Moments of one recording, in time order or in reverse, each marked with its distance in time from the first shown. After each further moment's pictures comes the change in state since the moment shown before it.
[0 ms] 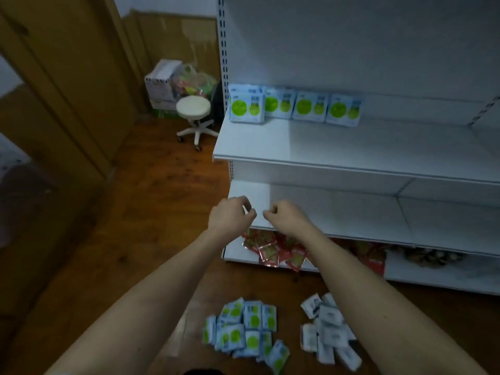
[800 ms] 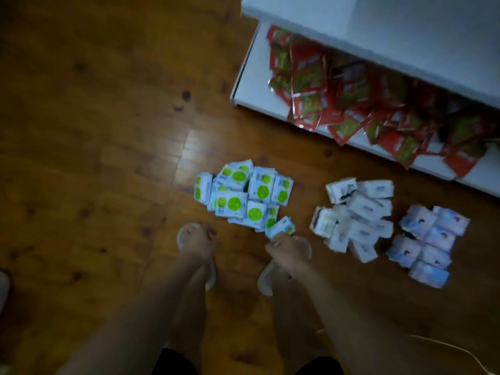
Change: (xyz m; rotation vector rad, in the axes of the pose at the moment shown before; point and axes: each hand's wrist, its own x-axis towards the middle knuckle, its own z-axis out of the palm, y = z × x) left_hand -0.219 -0.278 0.440 -0.329 -0.619 -0.915; right_hand -0.032 0.283 0.427 0.061 -0.588 0.591
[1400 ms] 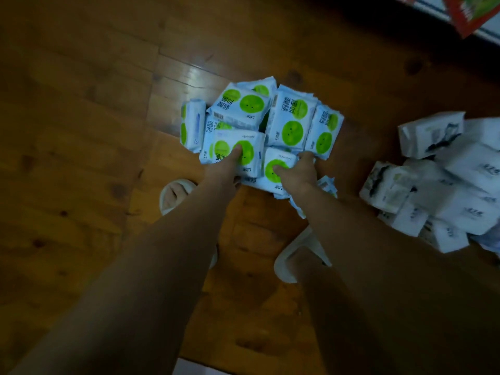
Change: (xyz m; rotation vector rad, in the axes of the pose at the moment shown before) left_hand 0.229 -0.010 0.144 -1.136 -0.019 -0.481; right_hand 0.298 0.050 0.118 0.316 0.172 -0.008
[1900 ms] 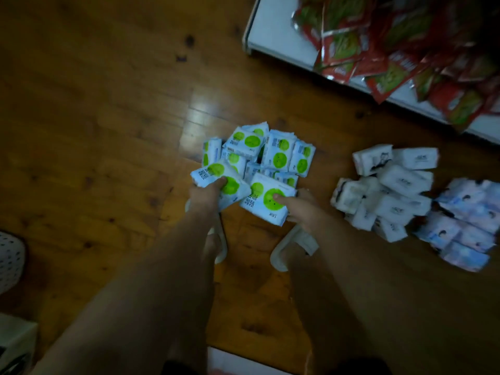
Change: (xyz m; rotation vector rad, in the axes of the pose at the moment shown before) left_hand -0.096 0.017 -0.084 0.090 0.150 0.238; right_hand -0.132 -0.035 -0.074 0.318 -0.270 0.214
